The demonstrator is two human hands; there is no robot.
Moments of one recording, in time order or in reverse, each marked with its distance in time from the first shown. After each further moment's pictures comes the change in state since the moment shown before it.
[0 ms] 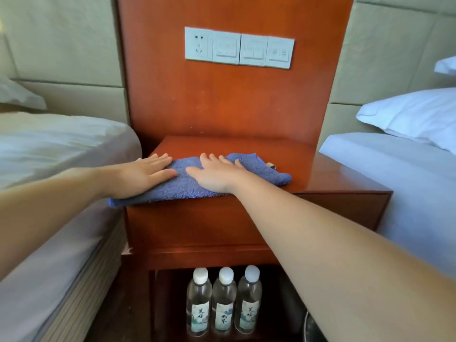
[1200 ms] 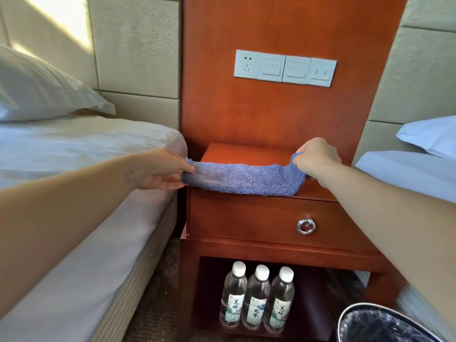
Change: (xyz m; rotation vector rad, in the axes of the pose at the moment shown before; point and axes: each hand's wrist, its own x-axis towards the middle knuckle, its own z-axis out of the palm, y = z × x) left_hand -0.058 -0.025 -0.024 -1.044 0.159 -0.333; right_hand -0.035 0.029 -0.049 0.387 0.588 0.436
